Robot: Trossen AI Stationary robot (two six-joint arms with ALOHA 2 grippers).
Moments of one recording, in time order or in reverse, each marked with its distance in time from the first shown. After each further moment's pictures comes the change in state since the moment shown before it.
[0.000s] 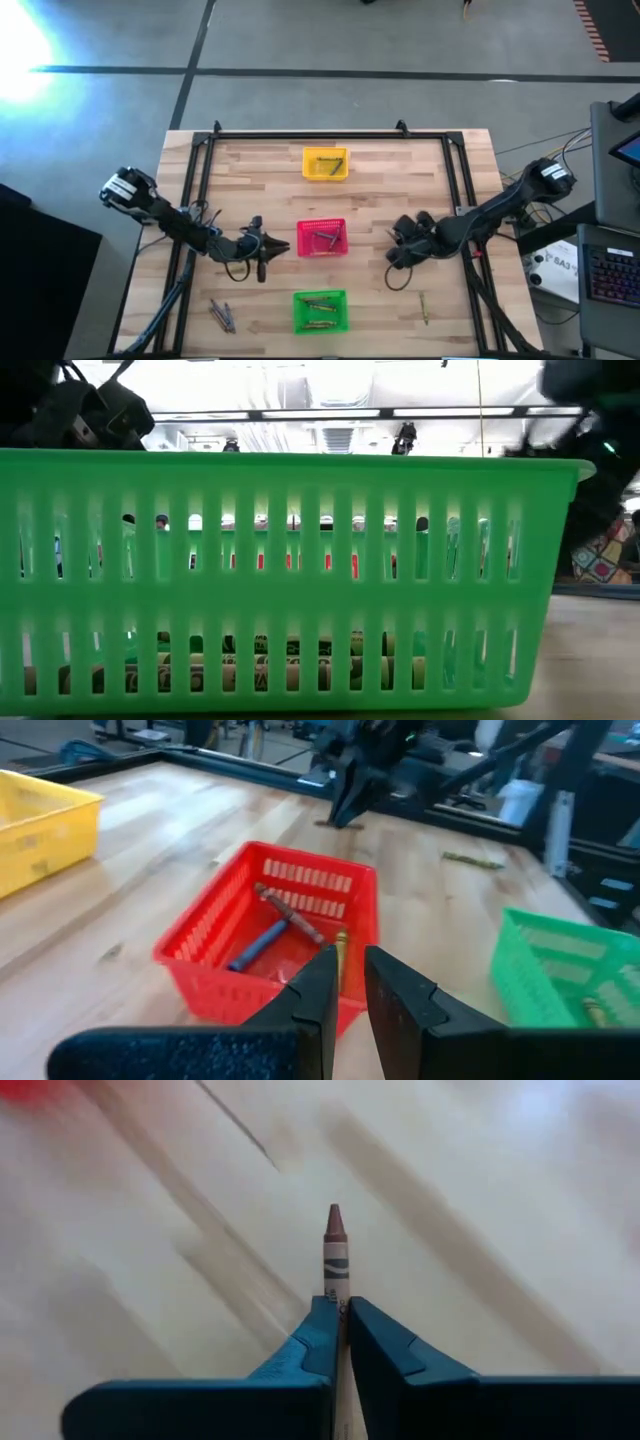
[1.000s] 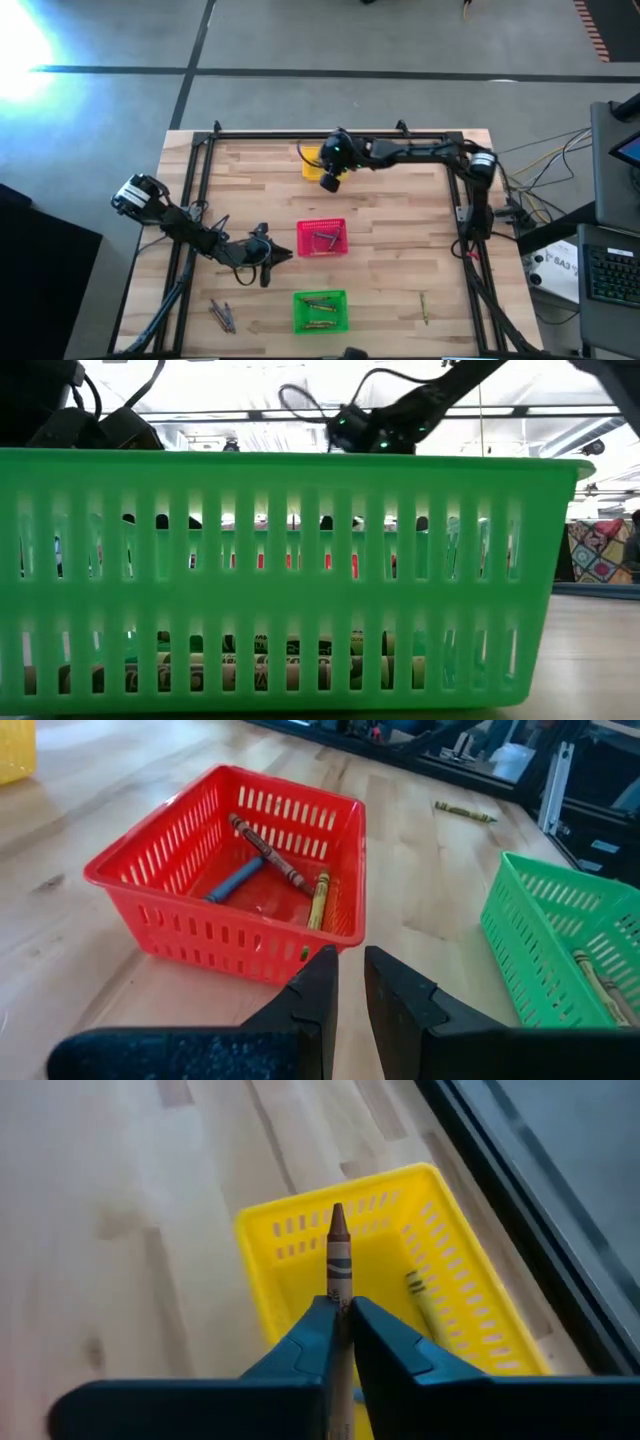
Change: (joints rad) left arm 0.004 0.134 0.034 -0.006 0.089 -0.105; right arm -0.803 0.583 0.775 0.292 -0.425 -1.159
